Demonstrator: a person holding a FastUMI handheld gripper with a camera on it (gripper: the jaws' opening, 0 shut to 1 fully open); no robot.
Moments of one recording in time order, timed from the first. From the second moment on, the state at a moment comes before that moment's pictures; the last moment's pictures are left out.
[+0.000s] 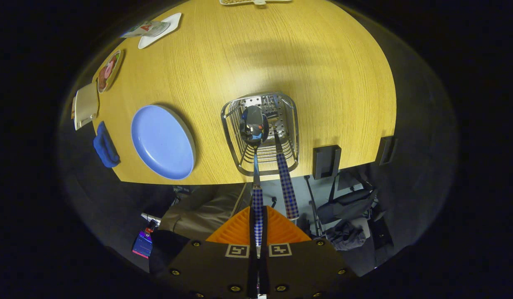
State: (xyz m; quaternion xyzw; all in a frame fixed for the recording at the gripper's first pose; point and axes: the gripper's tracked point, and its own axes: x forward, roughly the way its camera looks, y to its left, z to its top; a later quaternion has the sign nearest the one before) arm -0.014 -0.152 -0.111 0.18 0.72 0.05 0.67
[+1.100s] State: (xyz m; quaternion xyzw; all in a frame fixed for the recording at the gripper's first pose) arm 0.011 -0.160 -0.116 0.14 0.78 0.06 0.61
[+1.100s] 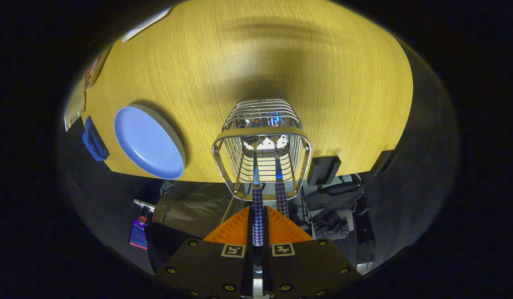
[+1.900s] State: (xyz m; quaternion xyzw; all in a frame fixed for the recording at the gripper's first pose) arm 0.002 -0.147 -0.039 0.07 0.46 0.05 0.88
